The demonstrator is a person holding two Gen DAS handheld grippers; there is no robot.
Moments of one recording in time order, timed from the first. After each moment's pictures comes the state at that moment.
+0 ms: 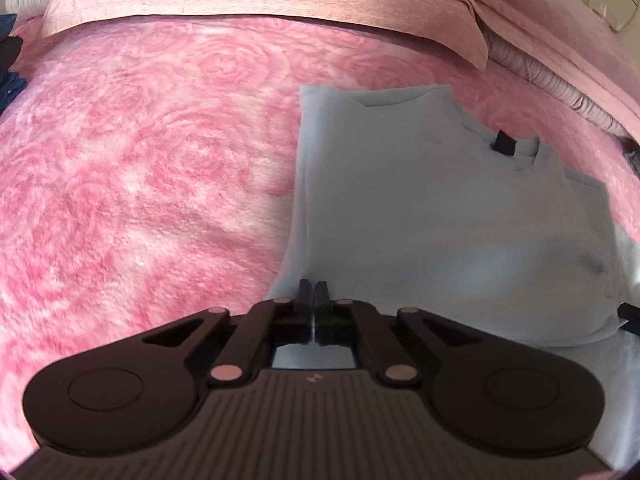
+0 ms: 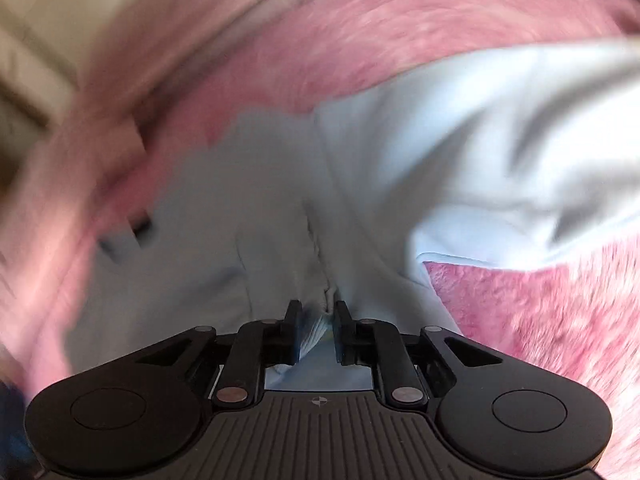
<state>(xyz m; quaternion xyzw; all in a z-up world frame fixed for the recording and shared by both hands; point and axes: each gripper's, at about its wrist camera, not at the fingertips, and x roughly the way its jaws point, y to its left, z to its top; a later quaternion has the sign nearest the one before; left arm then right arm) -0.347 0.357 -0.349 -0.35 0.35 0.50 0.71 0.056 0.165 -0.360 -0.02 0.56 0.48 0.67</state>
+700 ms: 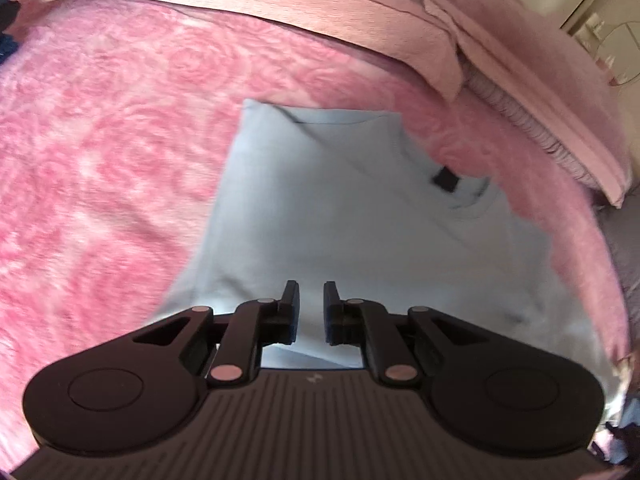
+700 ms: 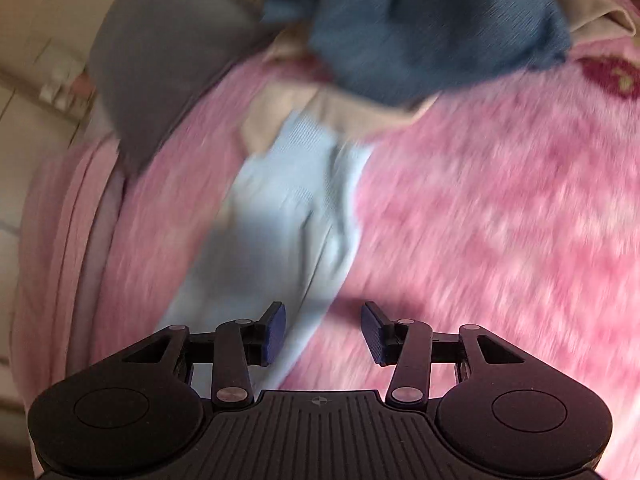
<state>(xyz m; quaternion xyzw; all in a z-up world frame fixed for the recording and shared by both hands) -0.305 0.356 -0.310 -0.44 0.31 0.47 0.70 0.277 -0.028 -0.356 0.23 0.55 0.22 0.77</state>
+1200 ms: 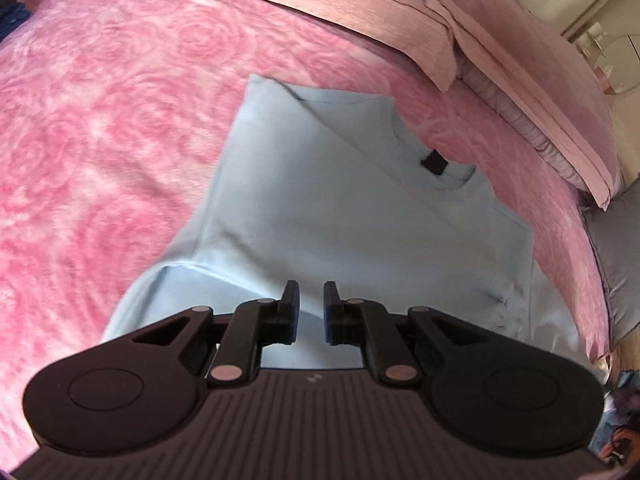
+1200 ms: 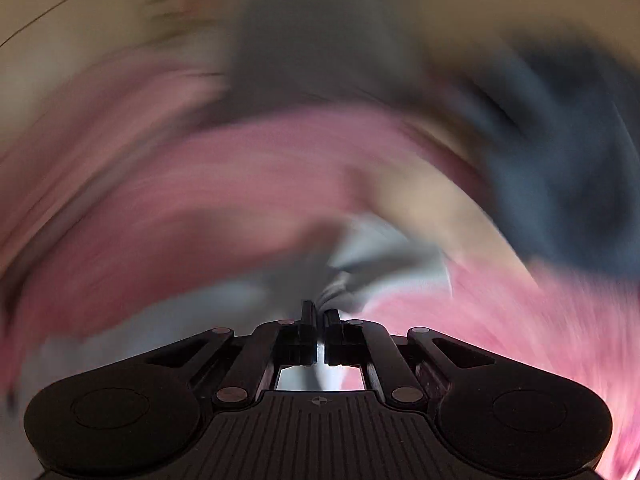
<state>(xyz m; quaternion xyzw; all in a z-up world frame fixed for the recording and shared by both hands) -0.330 0.334 -0.309 -0.47 0.30 0.47 0.68 0.204 0.084 -0.262 -0.07 0.38 0.38 0.84</state>
